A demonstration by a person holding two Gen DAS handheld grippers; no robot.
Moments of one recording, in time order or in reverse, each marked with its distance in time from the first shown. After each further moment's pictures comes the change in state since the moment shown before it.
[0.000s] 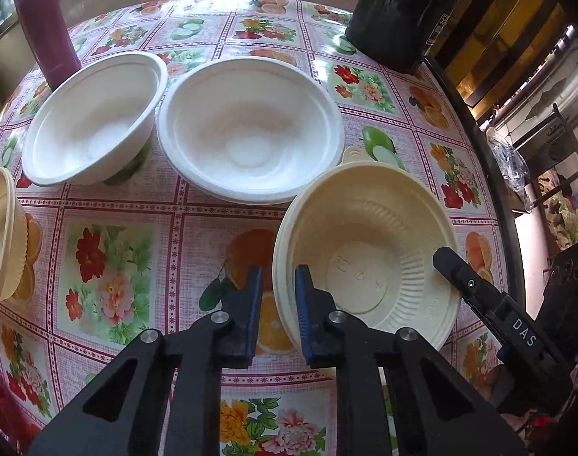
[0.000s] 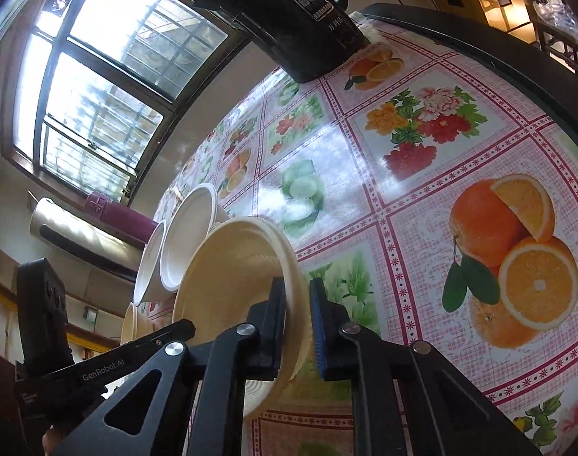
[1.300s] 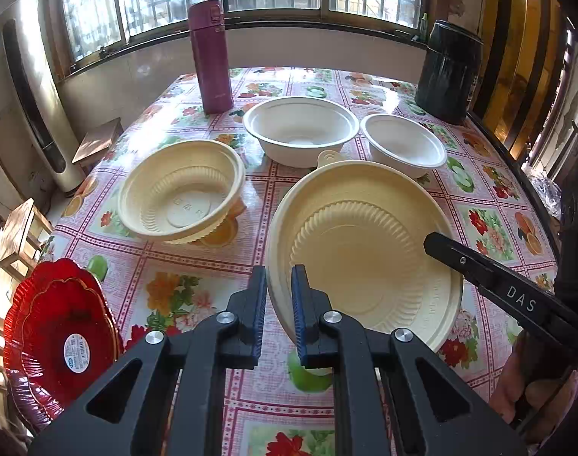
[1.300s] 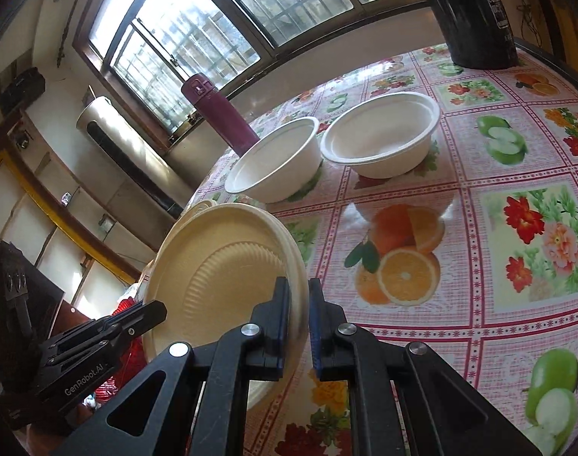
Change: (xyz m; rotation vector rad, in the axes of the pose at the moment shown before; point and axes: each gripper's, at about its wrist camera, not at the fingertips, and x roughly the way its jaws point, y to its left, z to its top) left arm -0.105 0.131 -0.122 -0.025 -0.338 0.217; right arm 0.033 0.147 -0.116 -0.373 0.044 0.132
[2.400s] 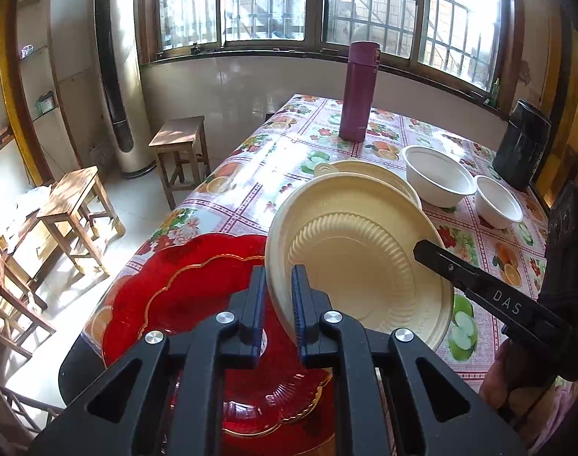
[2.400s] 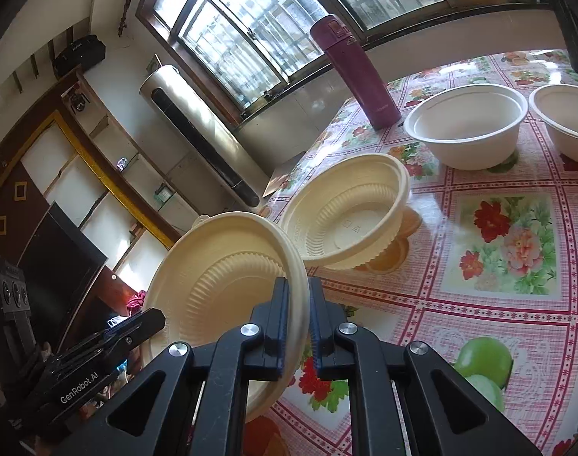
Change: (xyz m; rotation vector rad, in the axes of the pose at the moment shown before) left arm -0.048 0.154 -0.043 -0.223 -0.120 0.151; right arm 0.092 0.152 -0.035 -0.126 0.033 0.222
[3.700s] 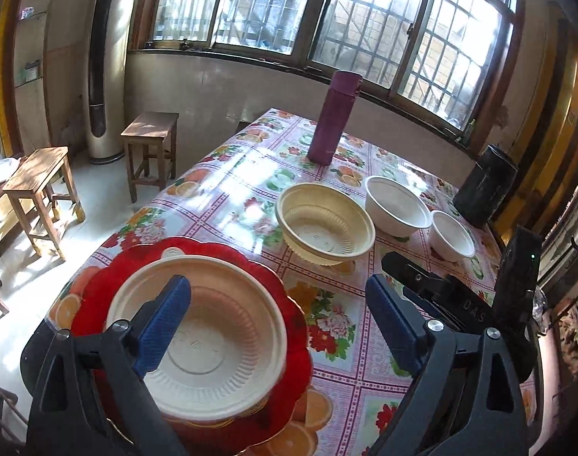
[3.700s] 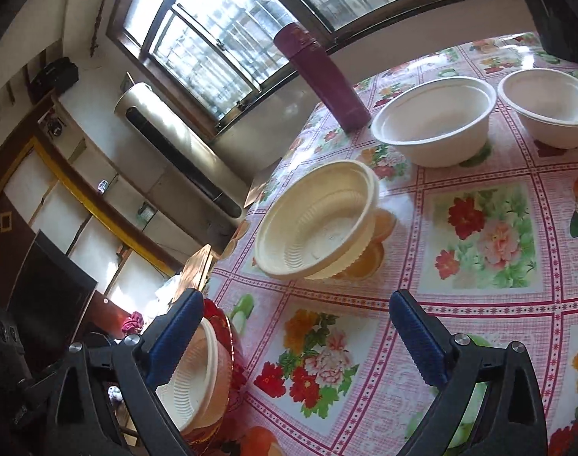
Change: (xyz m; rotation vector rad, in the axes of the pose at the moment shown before) left arm -0.013 -0.006 0.007 -0.103 -0.029 -0.196; right arm -0.011 -0.020 0.009 0.112 -0.026 -0.080
